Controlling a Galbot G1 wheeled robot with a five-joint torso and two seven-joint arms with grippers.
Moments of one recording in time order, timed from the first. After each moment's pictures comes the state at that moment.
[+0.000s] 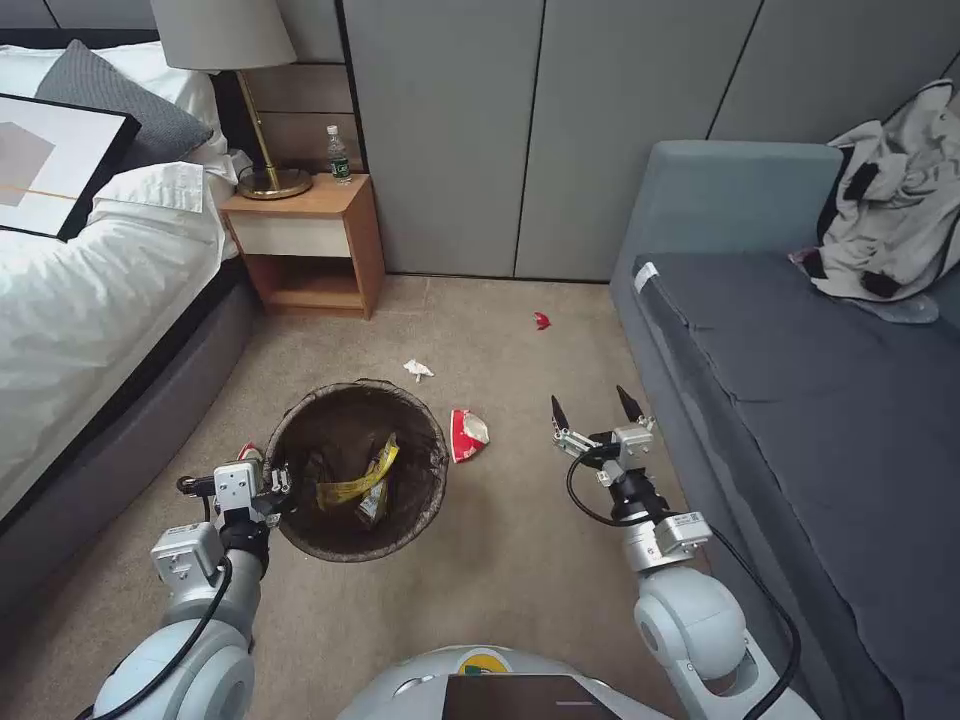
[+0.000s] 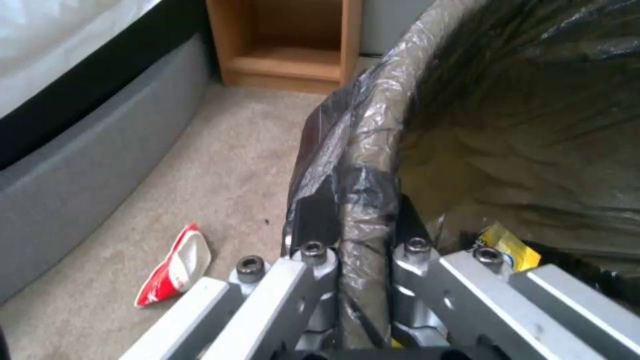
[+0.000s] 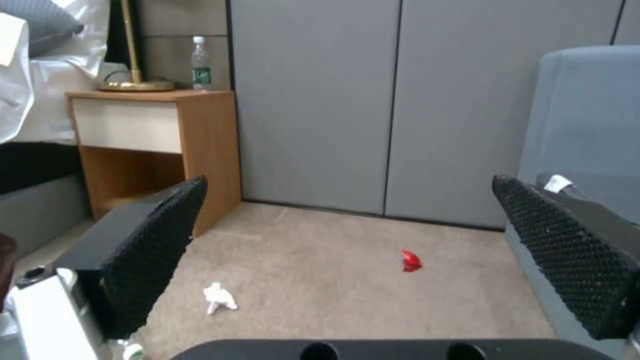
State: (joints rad) left arm 1.82 -1.35 -0.67 -2.50 -0.39 0.47 -0.32; right arm -1.57 1.24 0.39 2.18 0.17 0.09 0.13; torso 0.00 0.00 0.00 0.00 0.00
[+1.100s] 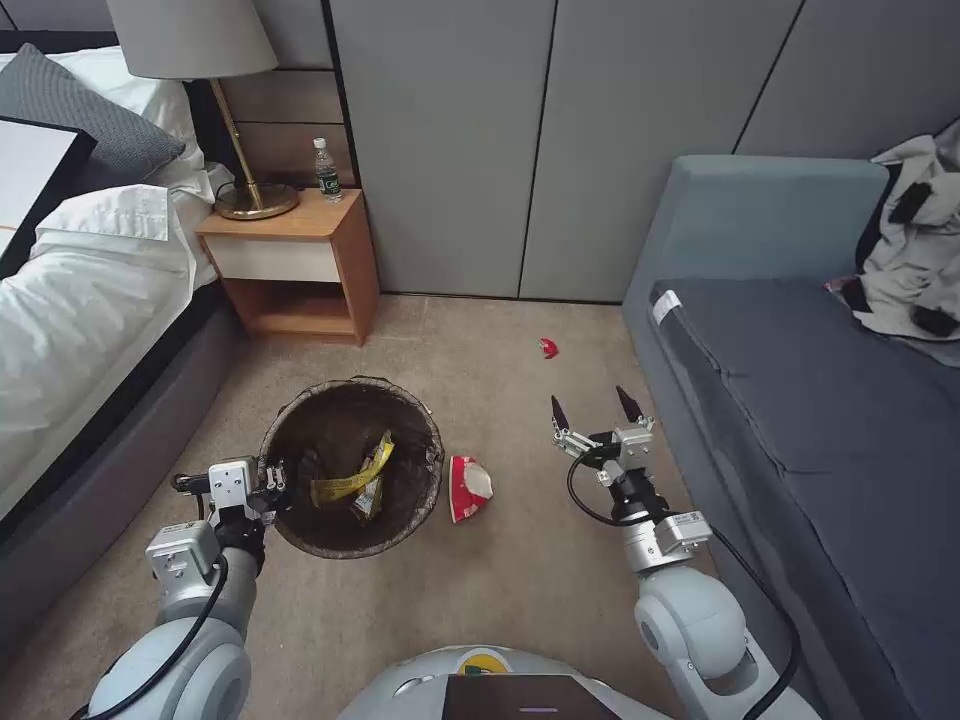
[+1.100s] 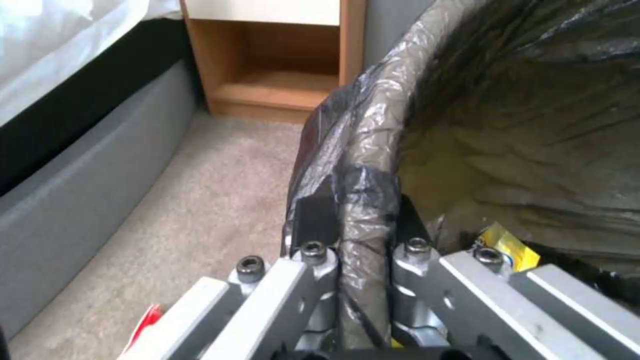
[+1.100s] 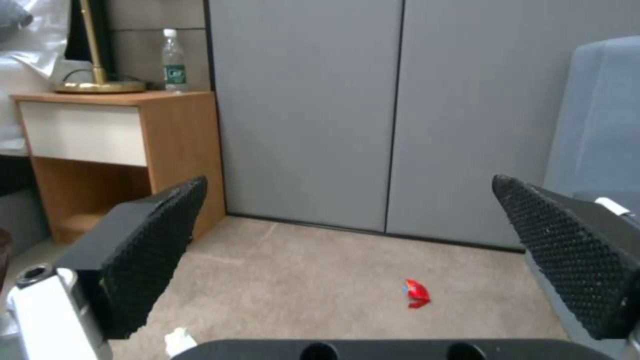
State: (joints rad) left arm 1.82 -1.35 -0.68 -2.50 -0.38 0.47 -0.32; right arm -1.57 1.23 0.39 2.18 0.18 0.09 0.13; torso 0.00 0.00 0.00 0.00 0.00
